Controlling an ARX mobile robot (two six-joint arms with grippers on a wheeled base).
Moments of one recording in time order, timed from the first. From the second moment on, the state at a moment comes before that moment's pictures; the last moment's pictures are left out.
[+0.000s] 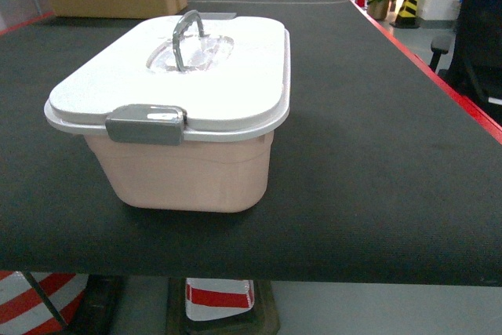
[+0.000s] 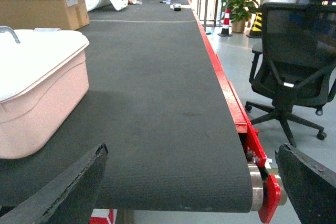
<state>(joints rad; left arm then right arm) -0.08 0.91 0.24 0.67 -0.09 -0.02 0.00 0.00 0.01 -0.01 0.00 0.00</state>
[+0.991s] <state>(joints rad) 0.00 0.40 0.01 0.40 0.00 -0.01 0.00 0.00 0.01 -0.01 0.00 0.00</state>
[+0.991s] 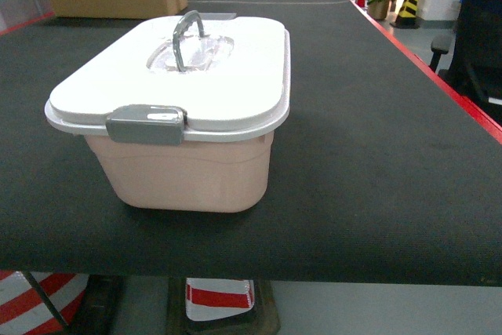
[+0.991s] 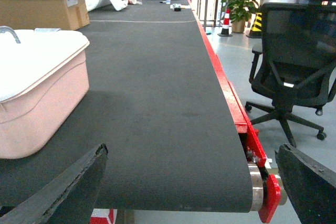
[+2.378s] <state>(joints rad) 0.00 0.01 0.01 0.00 0.00 -0.01 0.00 0.00 0.01 -0.01 0.00 0.00</state>
